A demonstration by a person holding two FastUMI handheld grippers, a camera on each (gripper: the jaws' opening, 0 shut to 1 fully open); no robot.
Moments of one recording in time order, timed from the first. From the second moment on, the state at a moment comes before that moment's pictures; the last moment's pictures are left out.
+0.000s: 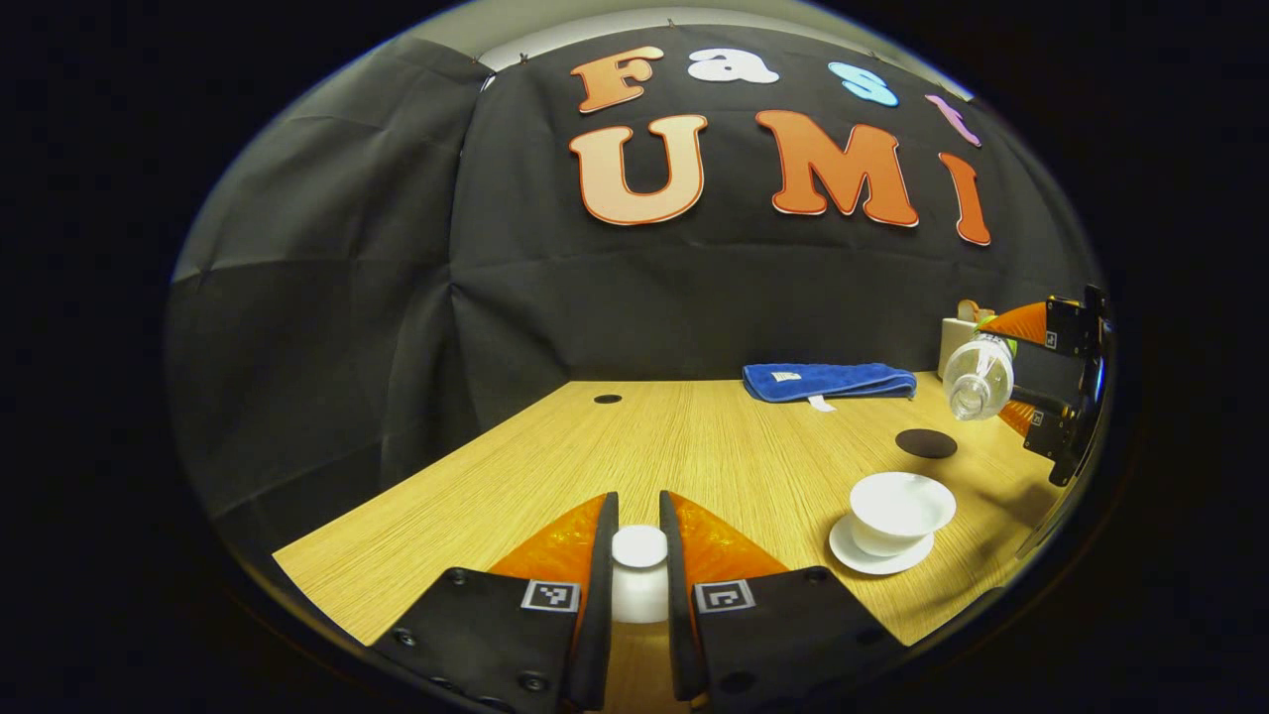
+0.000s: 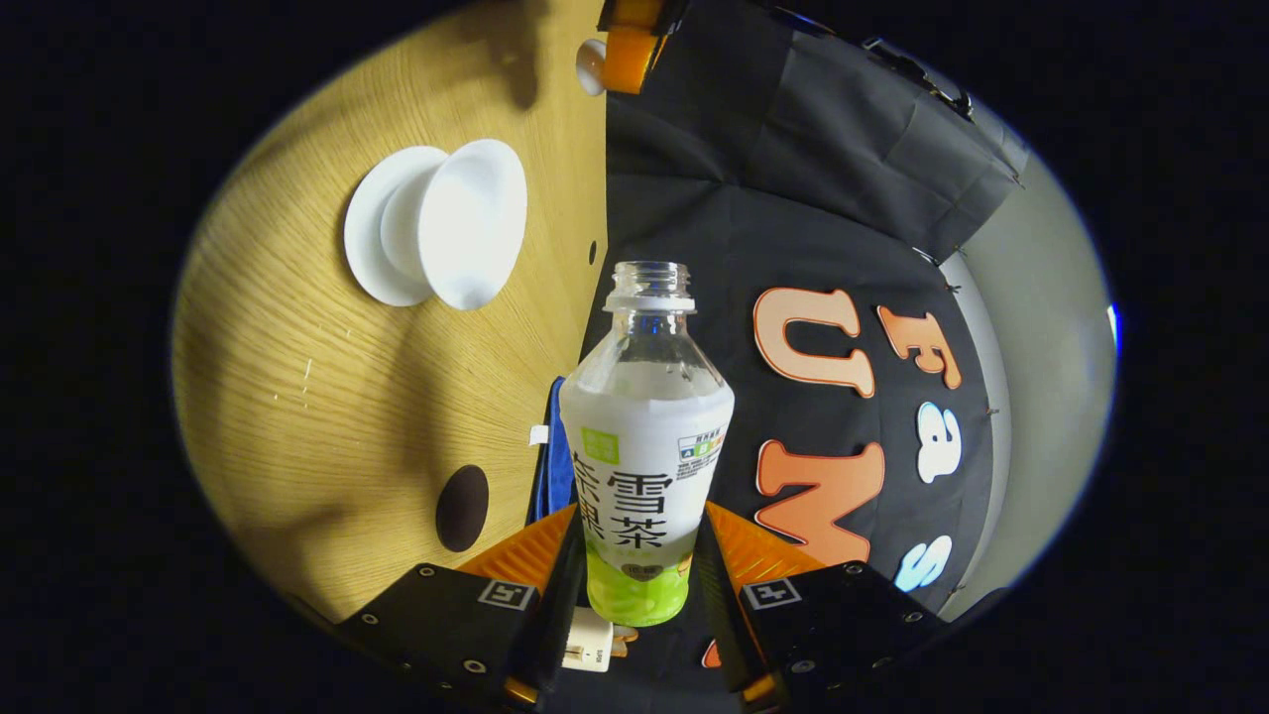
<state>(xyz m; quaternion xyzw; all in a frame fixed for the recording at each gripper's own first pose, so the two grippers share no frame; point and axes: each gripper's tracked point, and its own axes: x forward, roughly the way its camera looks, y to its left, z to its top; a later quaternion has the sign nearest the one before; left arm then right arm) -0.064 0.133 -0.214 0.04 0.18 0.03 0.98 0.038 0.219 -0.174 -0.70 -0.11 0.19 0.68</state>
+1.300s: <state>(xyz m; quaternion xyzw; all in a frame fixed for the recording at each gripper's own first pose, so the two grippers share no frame) -0.067 0.137 -0.210 0.04 0.17 0.03 0.98 0.067 0.236 -0.102 -0.77 -0.23 0.14 0.58</state>
